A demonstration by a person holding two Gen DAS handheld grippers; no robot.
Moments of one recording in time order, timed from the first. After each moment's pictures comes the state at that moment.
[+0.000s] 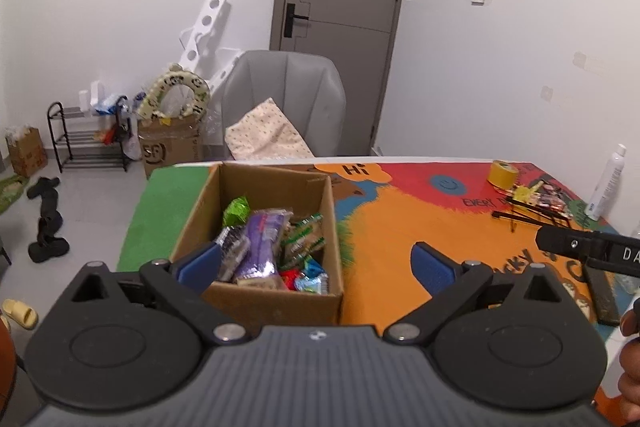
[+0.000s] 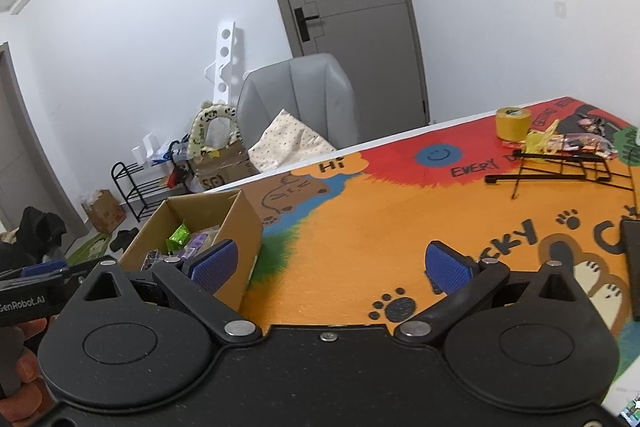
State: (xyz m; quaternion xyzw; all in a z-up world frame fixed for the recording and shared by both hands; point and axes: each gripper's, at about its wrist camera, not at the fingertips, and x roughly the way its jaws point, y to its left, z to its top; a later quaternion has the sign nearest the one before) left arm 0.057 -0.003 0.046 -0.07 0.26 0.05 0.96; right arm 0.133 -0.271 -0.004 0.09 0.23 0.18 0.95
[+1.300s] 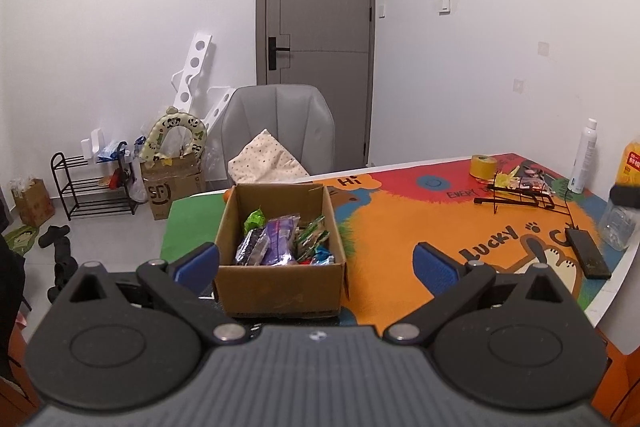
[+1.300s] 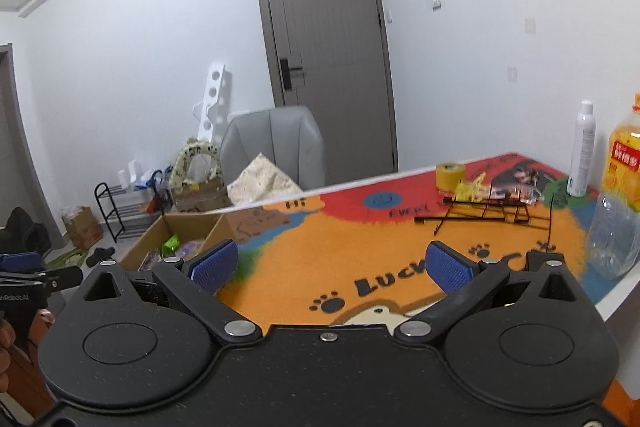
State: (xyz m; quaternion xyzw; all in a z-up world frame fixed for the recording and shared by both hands) left arm -0.028 -0.013 0.065 0.00 0.22 0.04 0.98; right arm 0.035 -0.334 0.024 0.06 0.16 0.15 0.97
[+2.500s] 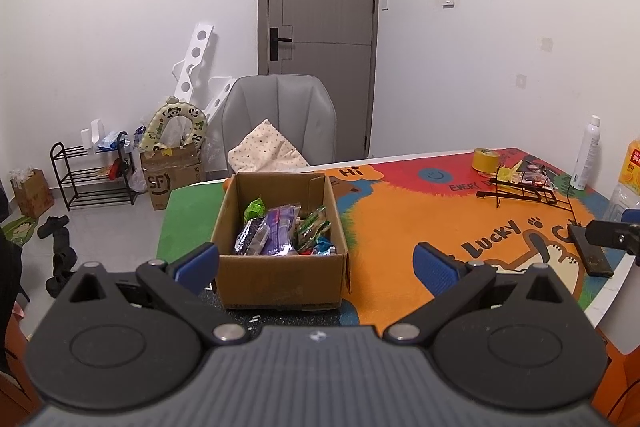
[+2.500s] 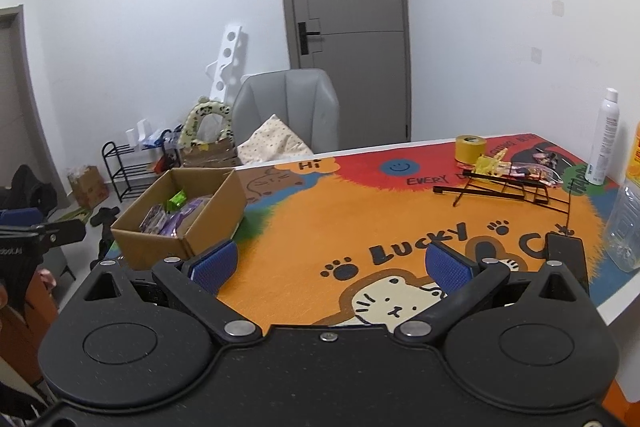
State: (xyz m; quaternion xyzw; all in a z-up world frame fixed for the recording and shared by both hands) left arm -0.026 -0.007 0.059 -0.01 0.23 0.04 0.97; right arm 0.039 -0.308 0.009 0.02 0.20 0.17 0.96
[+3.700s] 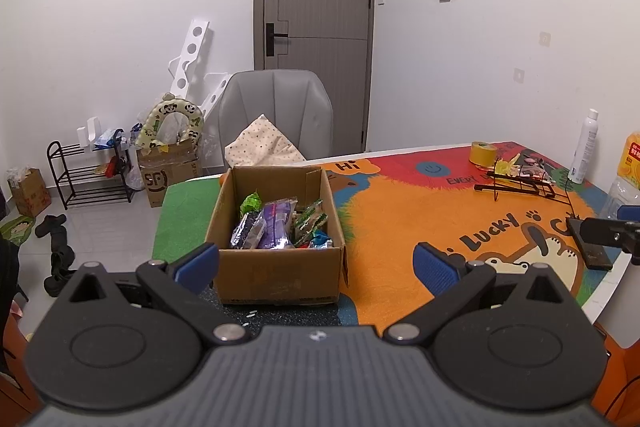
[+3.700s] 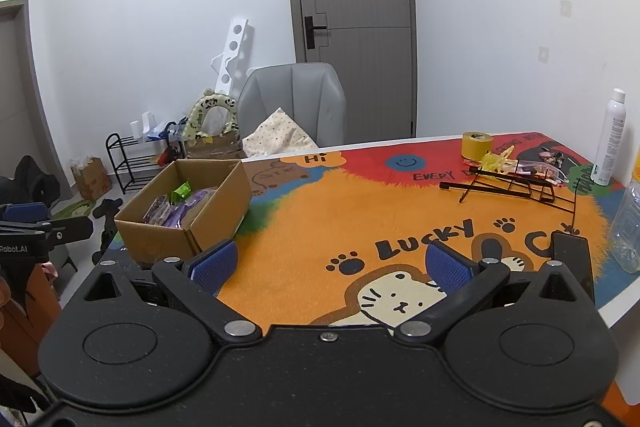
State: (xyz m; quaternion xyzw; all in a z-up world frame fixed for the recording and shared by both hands) left arm -0.024 -0.009 0.054 -0.01 0.24 0.03 0.97; right arm 0.040 -0.301 0.006 0.01 0.21 0.17 0.96
